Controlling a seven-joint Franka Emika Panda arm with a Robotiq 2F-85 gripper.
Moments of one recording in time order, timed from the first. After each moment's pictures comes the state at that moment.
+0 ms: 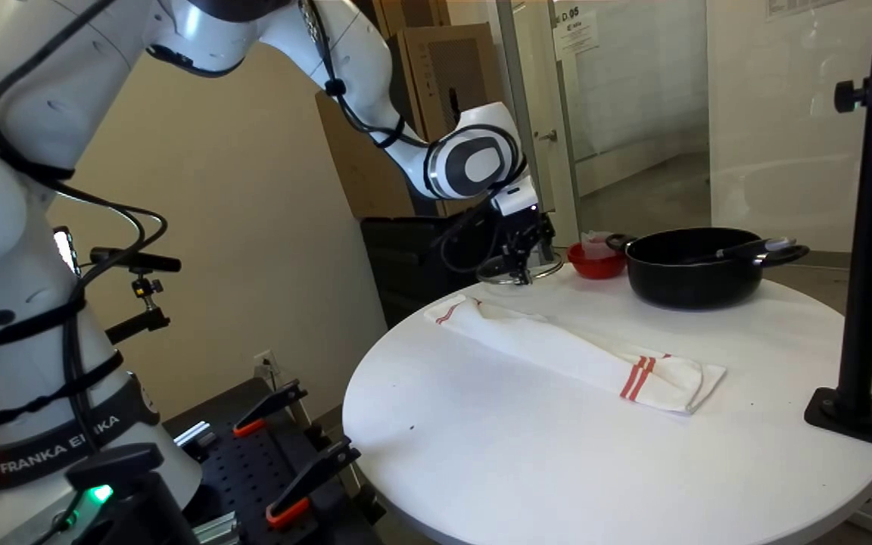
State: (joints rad) arm 0.20 0.78 -0.18 -1.73 0.19 2.71 1.38
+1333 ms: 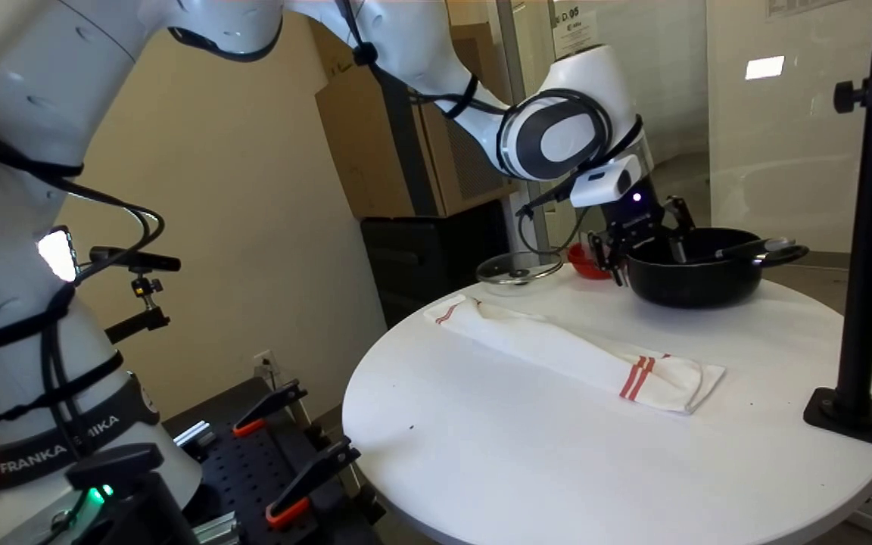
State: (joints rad) arm -0.06 0.79 -0.25 -1.65 0.29 2.68 1.77
